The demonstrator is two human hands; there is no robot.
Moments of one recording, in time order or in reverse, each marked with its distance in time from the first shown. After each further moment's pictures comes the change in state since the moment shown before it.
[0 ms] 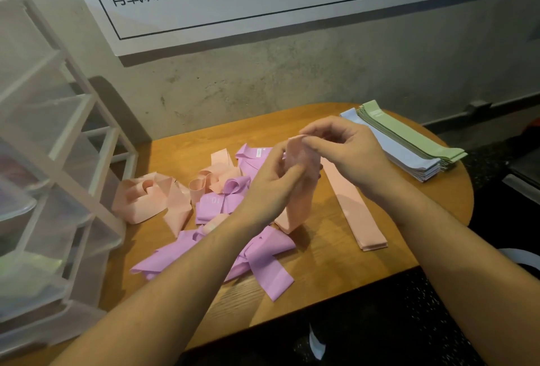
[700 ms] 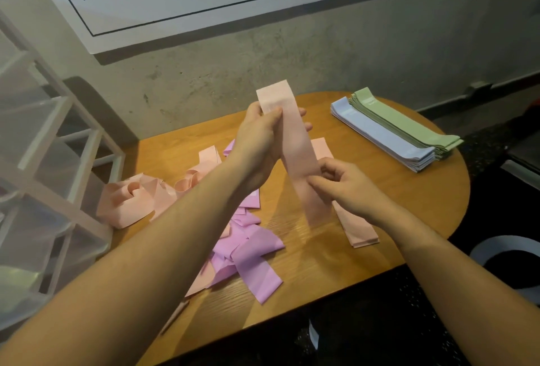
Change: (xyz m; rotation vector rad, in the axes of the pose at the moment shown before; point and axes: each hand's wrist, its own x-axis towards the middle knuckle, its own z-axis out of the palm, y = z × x) left_hand 0.074 0.028 0.014 -0.358 0.150 -0.191; right_hand -0.029 0.076 -0.023 -0.016 -0.210 0.347
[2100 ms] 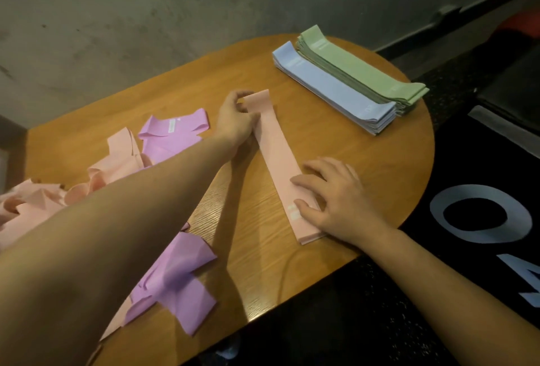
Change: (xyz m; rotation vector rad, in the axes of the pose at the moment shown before) left_hand 0.142 -0.152 0.020 0.736 0.126 -0.181; right_hand -0.022 0.138 -0.054 -0.819 0.210 -0.168
